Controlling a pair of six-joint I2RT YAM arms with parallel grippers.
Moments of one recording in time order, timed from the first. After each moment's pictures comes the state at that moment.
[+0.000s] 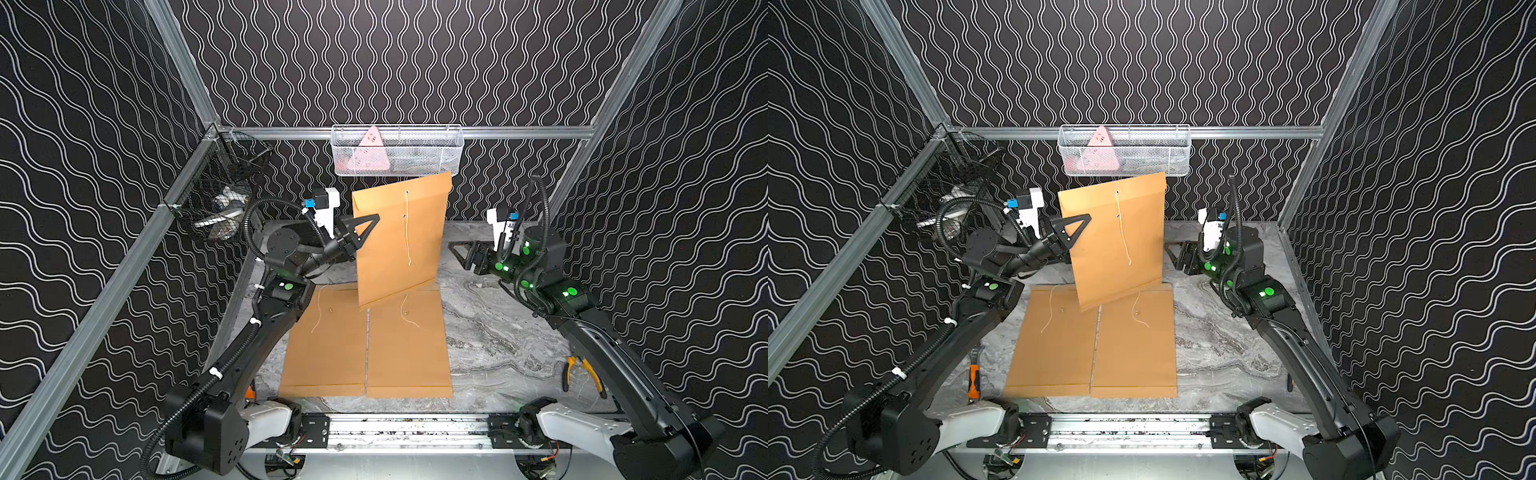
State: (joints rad) left arm -0.22 1.22 1.04 0.56 0.74 -0.54; right arm 0.38 1.15 1.19 -0.29 -0.37 0.45
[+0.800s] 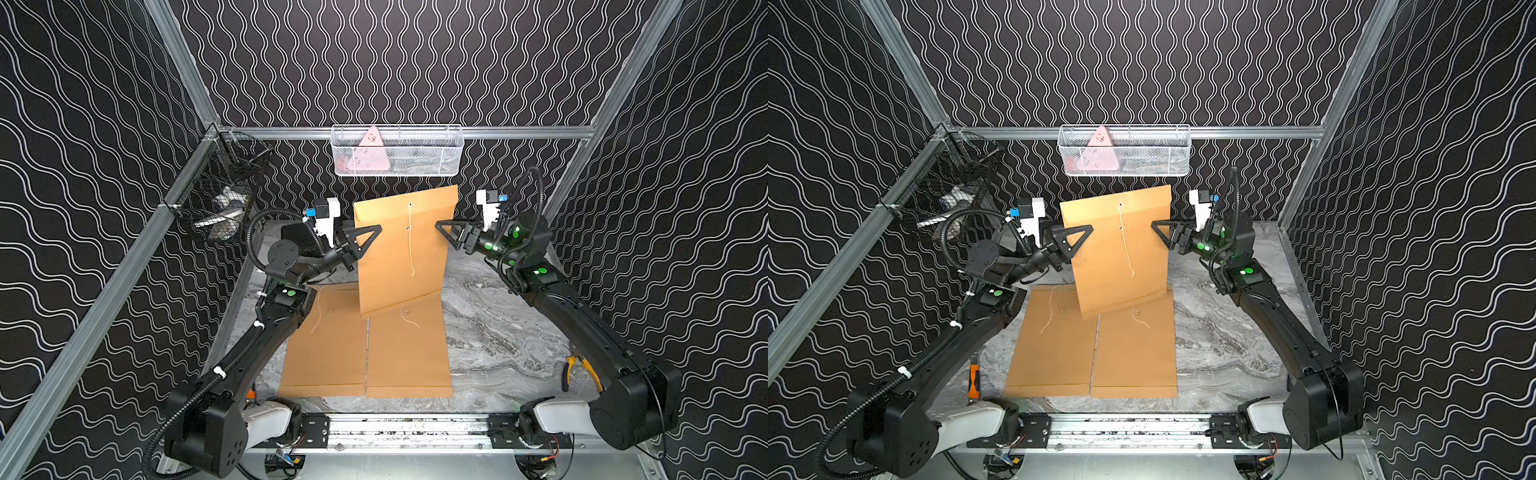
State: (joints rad) left arm -0.22 1.23 0.95 0.70 0.81 -0.65; right arm 0.31 1.37 1.19 0.19 -0.66 0.57
